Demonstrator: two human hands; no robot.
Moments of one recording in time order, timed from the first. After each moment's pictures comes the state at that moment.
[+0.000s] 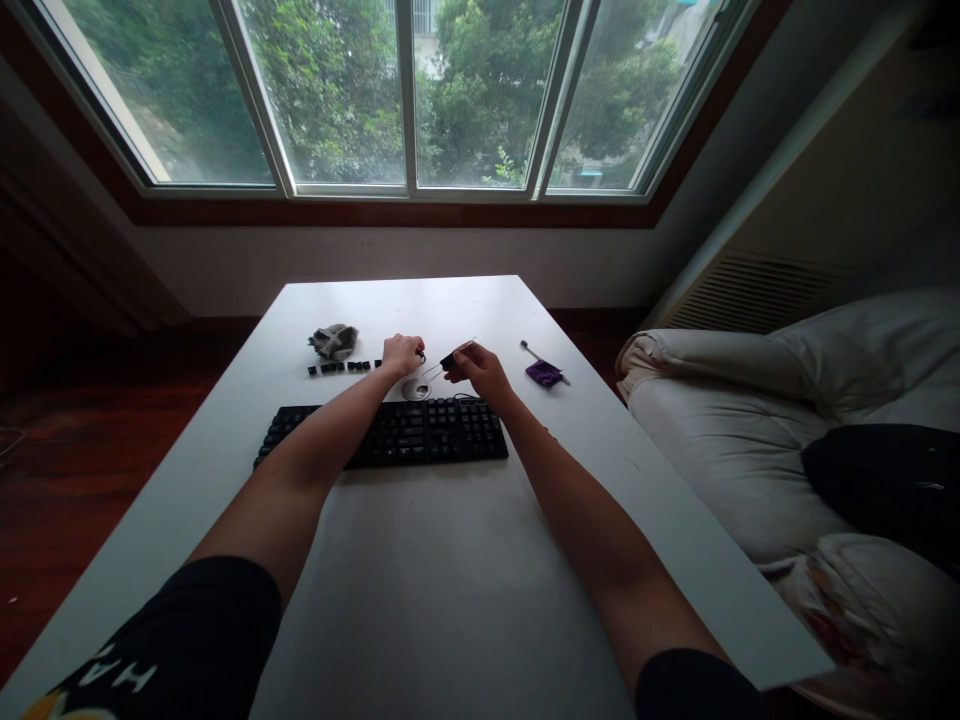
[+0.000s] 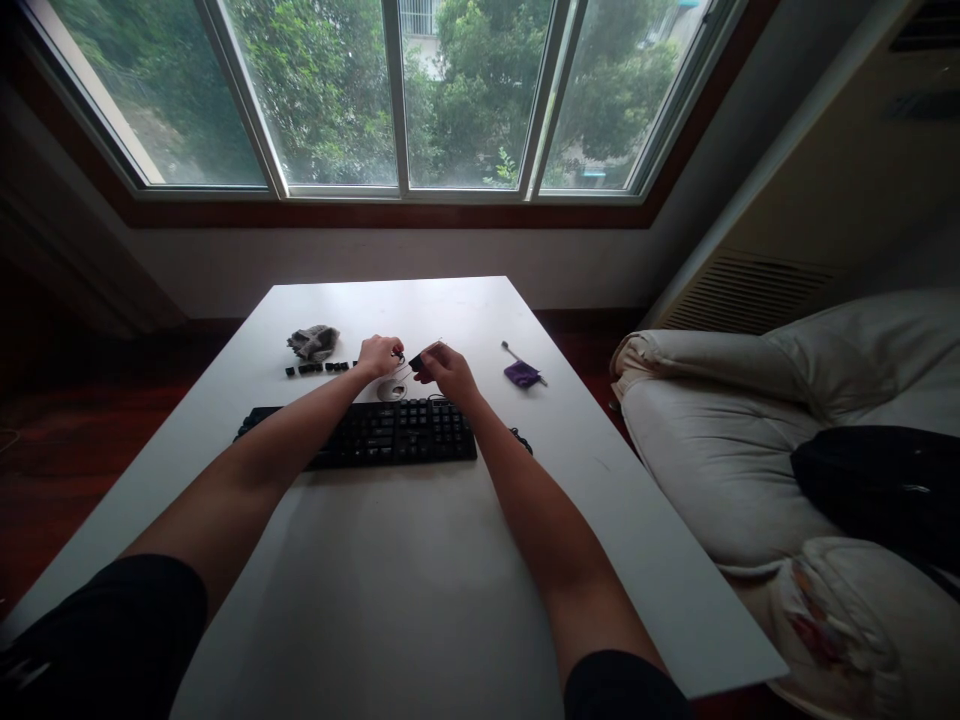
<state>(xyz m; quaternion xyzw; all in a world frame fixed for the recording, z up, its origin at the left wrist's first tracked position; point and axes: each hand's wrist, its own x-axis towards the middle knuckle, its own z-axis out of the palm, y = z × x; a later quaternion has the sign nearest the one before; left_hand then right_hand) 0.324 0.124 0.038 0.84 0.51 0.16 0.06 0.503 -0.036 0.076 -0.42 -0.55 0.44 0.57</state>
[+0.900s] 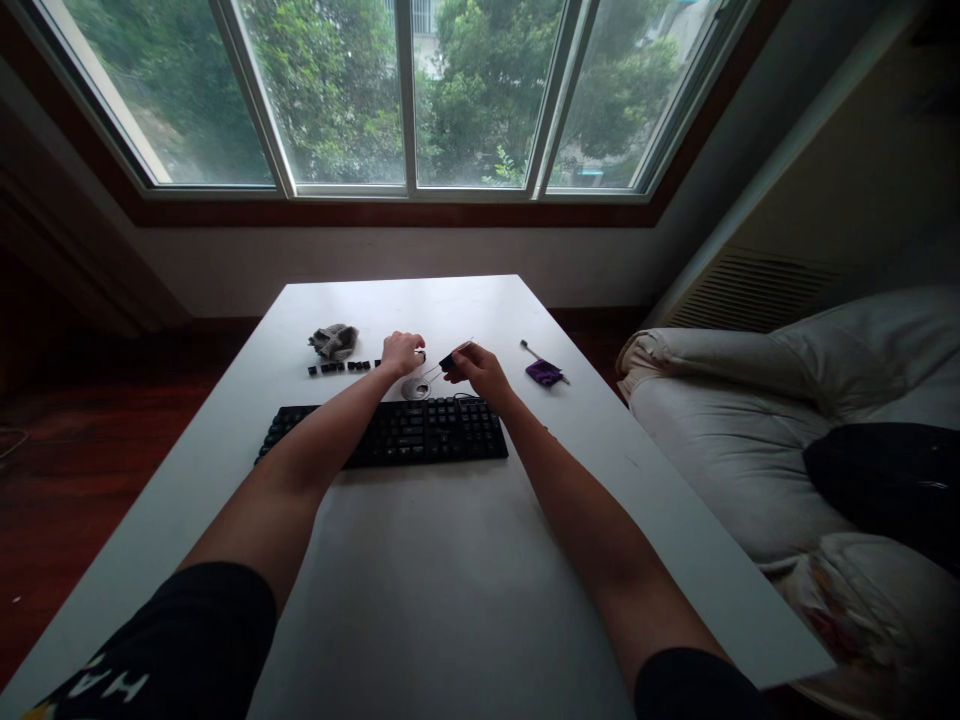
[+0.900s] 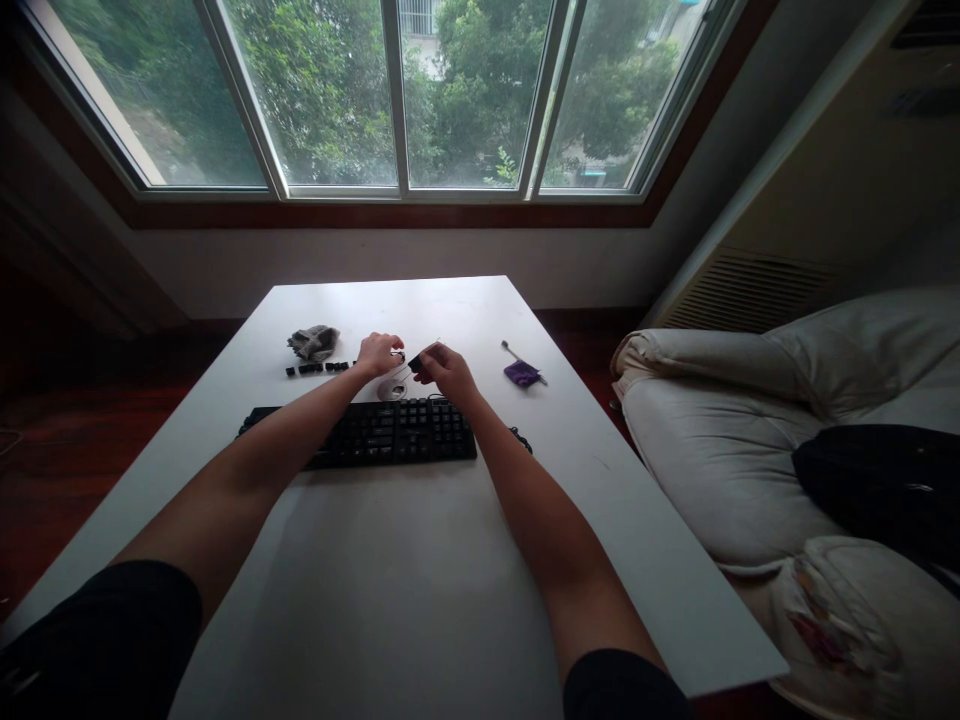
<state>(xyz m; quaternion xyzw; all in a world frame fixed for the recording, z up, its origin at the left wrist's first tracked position) 0.323 0.116 0.047 0.85 0.50 0.16 0.05 0.505 -0.033 0.073 -0.41 -0.56 0.44 0.57</state>
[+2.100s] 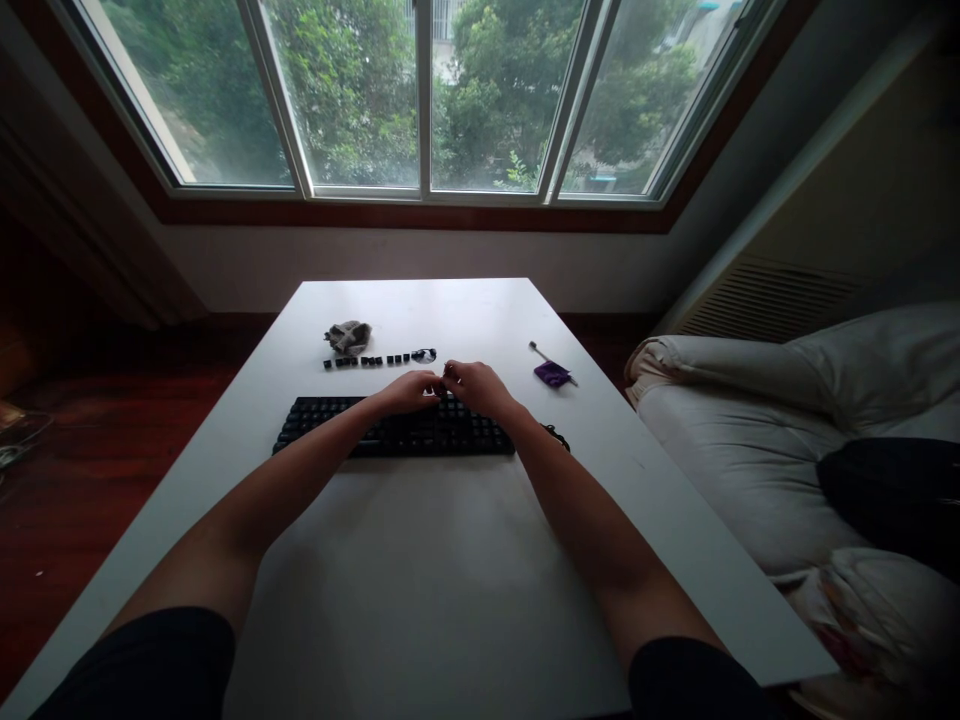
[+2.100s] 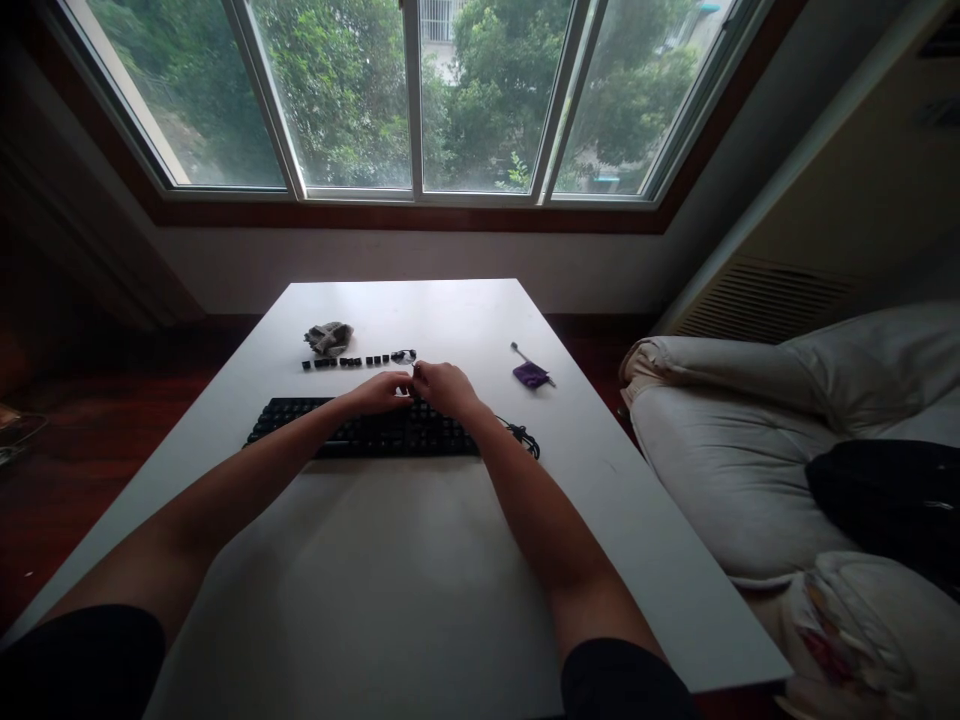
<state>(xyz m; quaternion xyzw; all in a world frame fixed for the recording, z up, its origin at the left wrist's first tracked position) 0.275 0.023 0.051 0.92 0.25 0.16 0.24 0.476 -0.068 0.107 -0.57 -0.77 0.12 0.25</state>
